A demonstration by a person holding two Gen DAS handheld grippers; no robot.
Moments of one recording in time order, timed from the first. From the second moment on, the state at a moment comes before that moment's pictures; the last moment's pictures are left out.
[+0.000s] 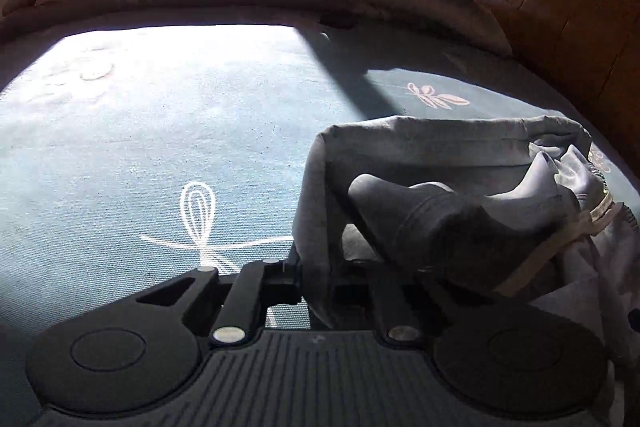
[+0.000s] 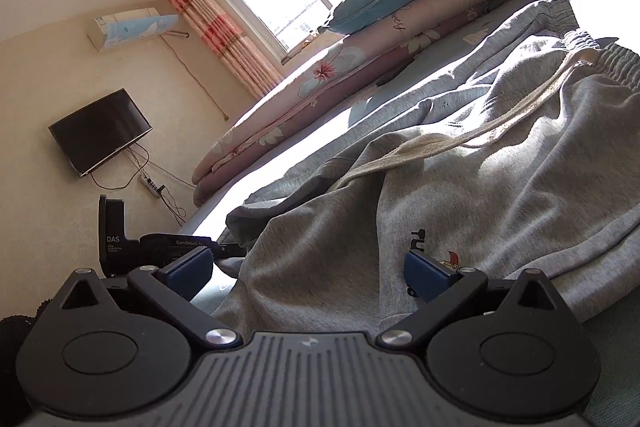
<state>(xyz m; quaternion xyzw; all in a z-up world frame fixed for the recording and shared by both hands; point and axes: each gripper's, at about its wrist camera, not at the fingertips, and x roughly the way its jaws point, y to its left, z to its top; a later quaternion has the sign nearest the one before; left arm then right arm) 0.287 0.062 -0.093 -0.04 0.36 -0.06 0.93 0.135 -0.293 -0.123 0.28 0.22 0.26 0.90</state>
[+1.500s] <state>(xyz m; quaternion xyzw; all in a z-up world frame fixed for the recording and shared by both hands) 0.589 0.040 -0.031 0.15 0.31 0.14 0.93 0.215 -0.280 -0.089 0.20 0.16 0.21 0.94</state>
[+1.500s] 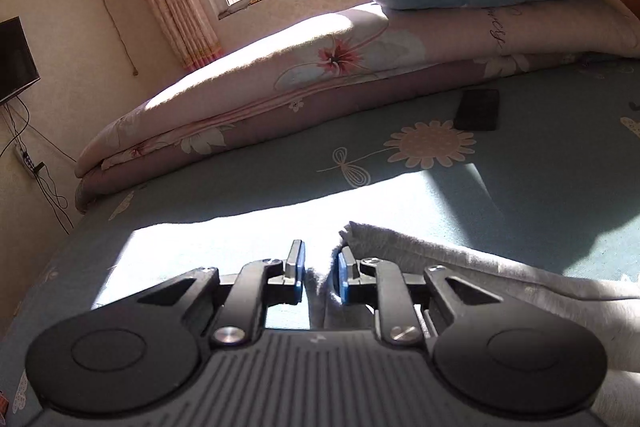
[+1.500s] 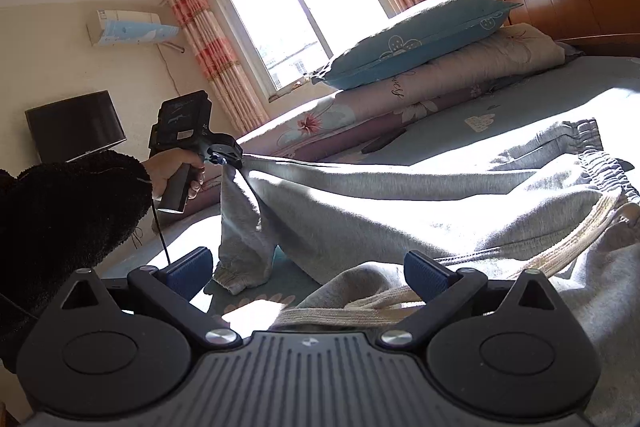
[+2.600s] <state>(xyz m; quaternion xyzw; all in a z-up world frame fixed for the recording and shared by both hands) 0.420 0.126 -0.090 -0.20 0.44 0.05 0.87 0.220 -0.281 -0.090 0.21 0.16 0.20 0.94</state>
